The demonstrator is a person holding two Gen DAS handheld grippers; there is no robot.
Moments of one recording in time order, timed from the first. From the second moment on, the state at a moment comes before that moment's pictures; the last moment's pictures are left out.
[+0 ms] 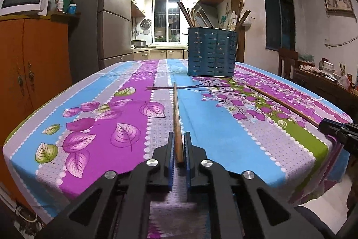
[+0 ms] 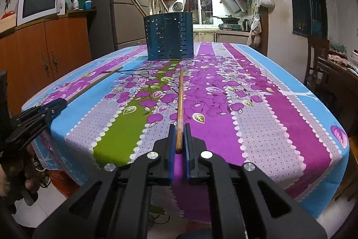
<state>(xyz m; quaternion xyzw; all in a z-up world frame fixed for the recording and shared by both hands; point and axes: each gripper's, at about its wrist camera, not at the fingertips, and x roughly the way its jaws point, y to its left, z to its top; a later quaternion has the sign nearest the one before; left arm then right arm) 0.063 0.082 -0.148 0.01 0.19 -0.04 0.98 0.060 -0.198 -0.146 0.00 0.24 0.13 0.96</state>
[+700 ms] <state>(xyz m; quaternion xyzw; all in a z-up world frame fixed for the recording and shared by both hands) 0.055 0.080 -0.151 0.03 0.17 -0.04 0.98 0.054 -0.199 -0.150 -0.01 0.21 0.13 0.97</state>
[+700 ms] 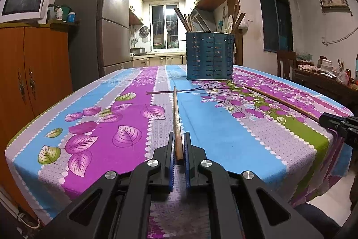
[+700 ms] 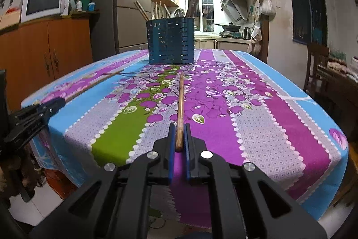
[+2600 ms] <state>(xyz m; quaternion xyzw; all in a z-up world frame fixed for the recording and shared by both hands) 0.206 0.022 0.171 0.02 0.12 -0.14 0.98 0.187 -0.168 0.176 -0.03 0.14 0.22 0.96</state>
